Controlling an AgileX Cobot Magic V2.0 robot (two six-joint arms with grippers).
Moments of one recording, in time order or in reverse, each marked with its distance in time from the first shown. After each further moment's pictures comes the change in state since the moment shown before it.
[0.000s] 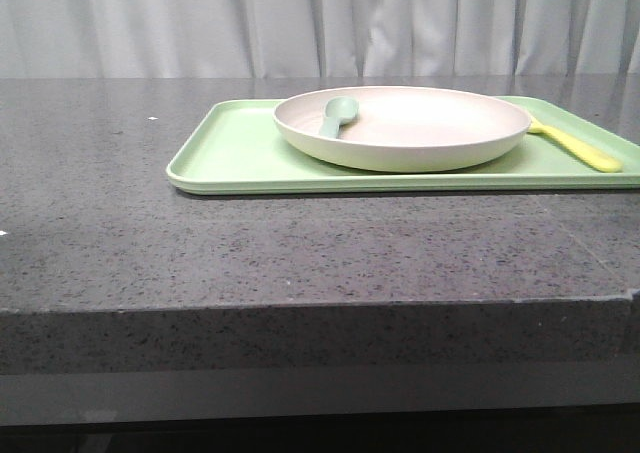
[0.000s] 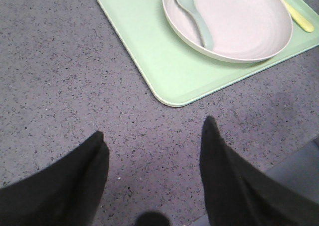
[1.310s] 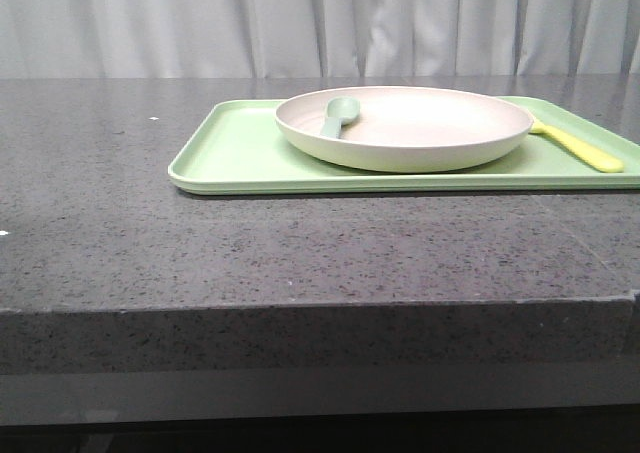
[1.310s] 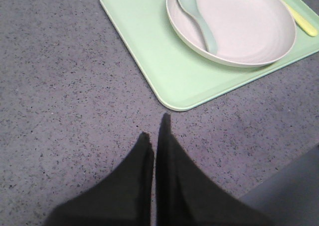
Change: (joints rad) left arm 0.000 0.000 0.000 0.002 -0.023 0.000; right arm 0.000 -0.645 0.393 0.000 -0.130 -0.001
